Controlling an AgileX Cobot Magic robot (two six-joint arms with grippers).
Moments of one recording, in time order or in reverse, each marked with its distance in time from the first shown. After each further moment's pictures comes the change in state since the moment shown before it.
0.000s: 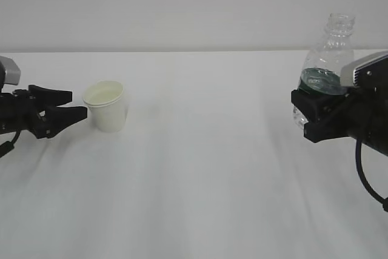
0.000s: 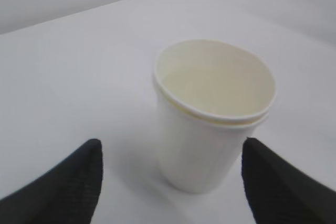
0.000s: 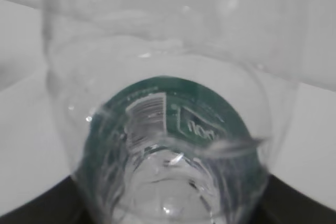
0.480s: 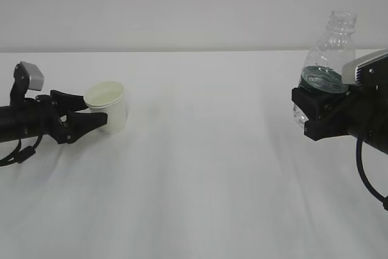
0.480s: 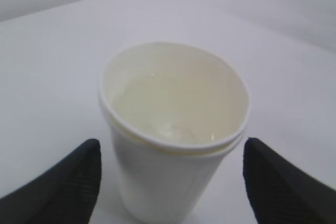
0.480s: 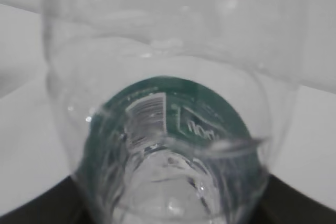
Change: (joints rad) left arm -0.087 0.030 -0.002 -0.051 0.000 0.023; right arm 0.000 -0.008 0.000 0.000 -0.002 0.013
